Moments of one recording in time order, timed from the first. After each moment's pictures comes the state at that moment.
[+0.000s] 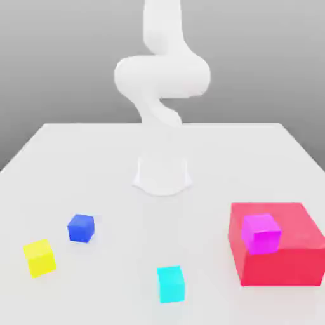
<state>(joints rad) -0.03 -0.74 -0.02 -2.37 -0.03 2.35 0.78</state>
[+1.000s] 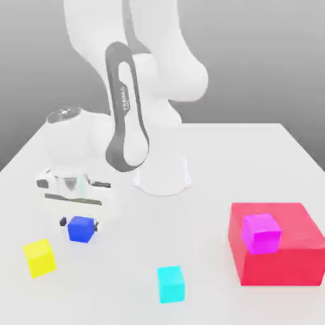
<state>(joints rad) -0.62 0.24 0.00 -2.92 0.21 3.16 0.17</state>
